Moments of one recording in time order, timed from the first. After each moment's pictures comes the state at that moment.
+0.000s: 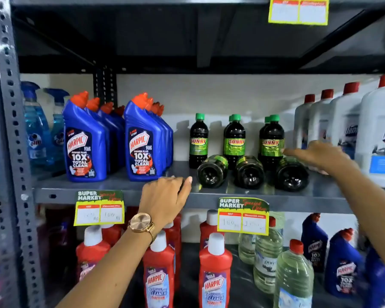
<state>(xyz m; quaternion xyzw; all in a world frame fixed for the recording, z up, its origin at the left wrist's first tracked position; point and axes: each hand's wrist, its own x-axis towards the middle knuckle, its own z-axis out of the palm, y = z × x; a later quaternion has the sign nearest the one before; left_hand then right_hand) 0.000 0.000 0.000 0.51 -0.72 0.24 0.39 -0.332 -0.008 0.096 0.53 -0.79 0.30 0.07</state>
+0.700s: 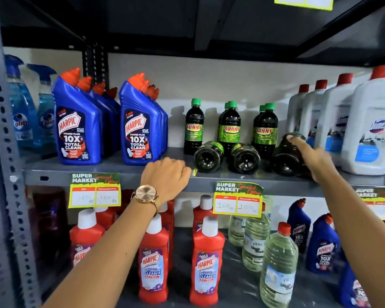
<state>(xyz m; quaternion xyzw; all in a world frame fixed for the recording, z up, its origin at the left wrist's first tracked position) -0.003 -0.022 0.008 0.49 -0.75 0.29 0.34 -0.341 -0.013 0.052 0.40 -0.67 0.60 -0.16</state>
